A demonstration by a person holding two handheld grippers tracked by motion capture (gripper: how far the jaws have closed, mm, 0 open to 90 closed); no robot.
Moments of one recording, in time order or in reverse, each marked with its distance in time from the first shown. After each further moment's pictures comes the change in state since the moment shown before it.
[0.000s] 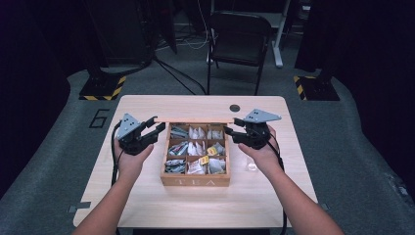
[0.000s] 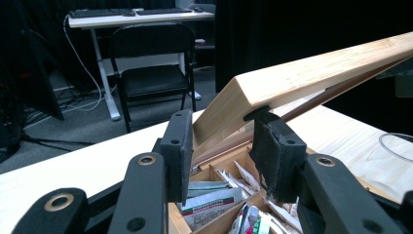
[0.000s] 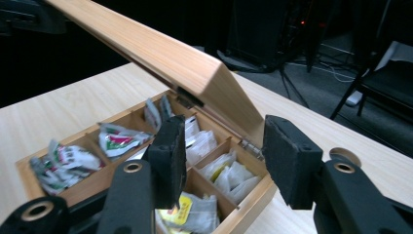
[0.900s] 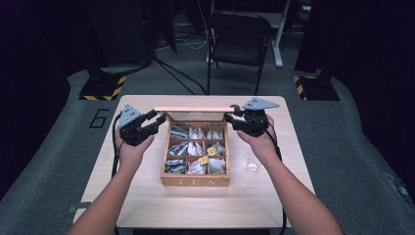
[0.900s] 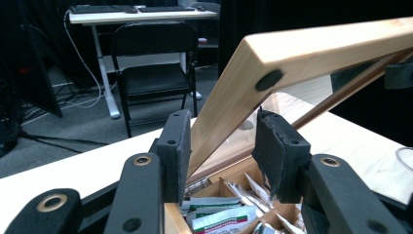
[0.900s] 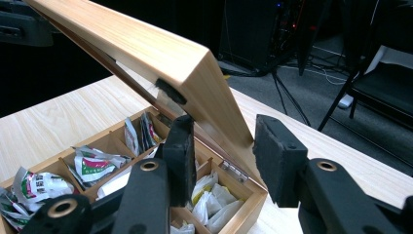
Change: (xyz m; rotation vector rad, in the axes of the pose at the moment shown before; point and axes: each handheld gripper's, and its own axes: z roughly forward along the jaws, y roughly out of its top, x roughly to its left) left arm 0.018 0.008 0.019 0.003 0.009 -0.030; right arm -0.019 0.019 0.017 -0.007 -0.022 0.027
